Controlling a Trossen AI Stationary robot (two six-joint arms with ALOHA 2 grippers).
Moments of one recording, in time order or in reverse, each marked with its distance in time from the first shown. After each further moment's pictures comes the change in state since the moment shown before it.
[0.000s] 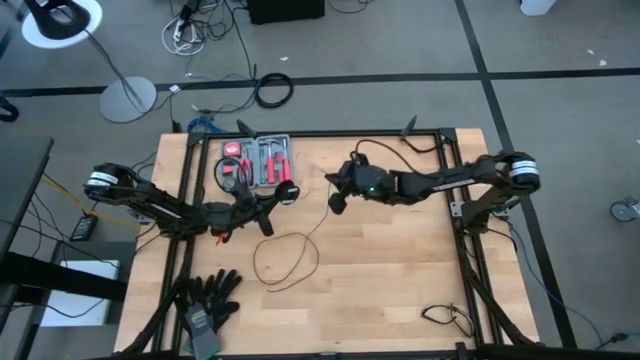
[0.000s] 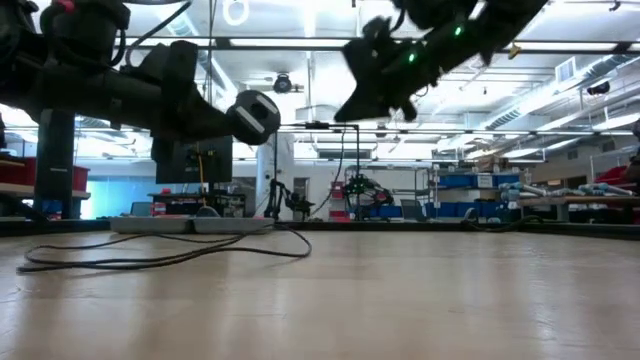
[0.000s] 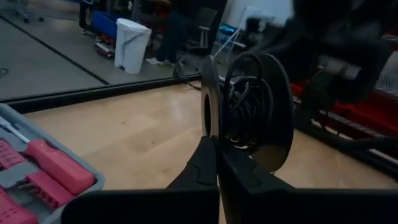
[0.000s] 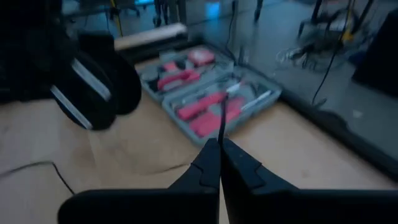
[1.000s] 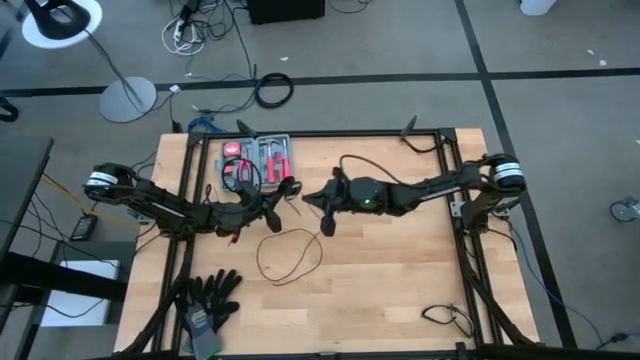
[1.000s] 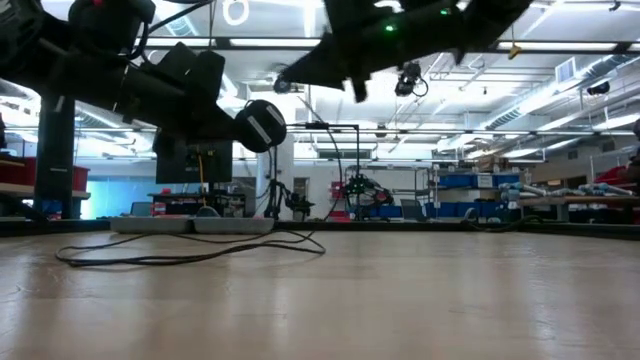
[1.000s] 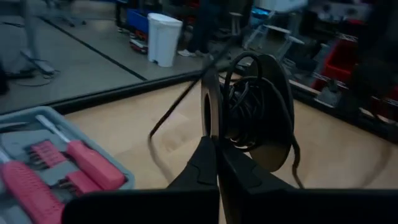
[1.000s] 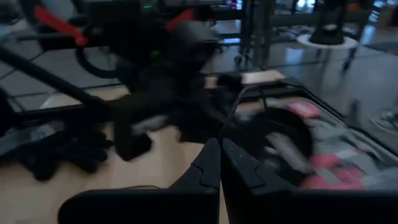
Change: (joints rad) left arm 0.003 0.000 0.115 -0.245 -0.121 0.002; right arm 0.100 0.135 0.086 0.271 -0.221 -0.132
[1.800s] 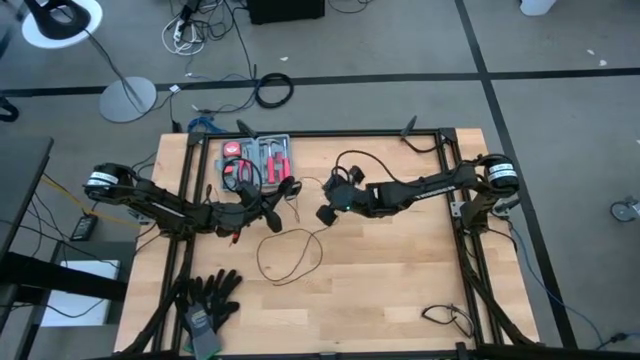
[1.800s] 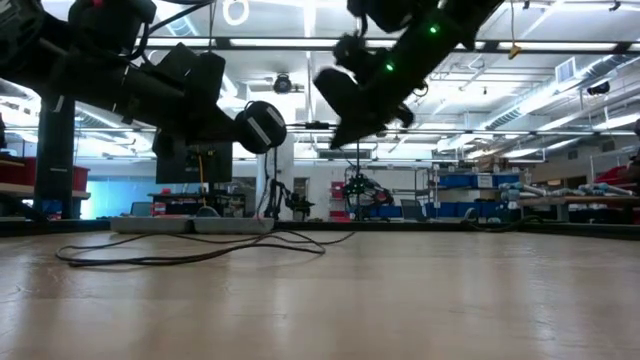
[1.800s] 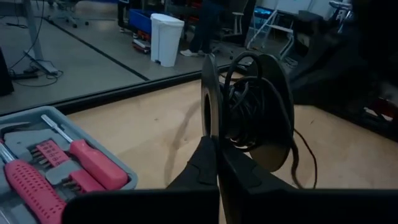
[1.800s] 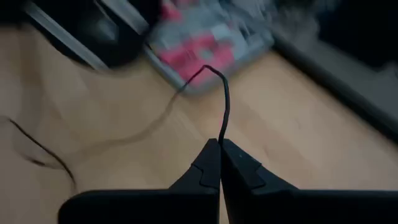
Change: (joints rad) left arm -0.003 0.000 0.002 -0.010 -0.005 -0.001; right arm -0.005 0.042 0.128 -0.612 0.405 0.269
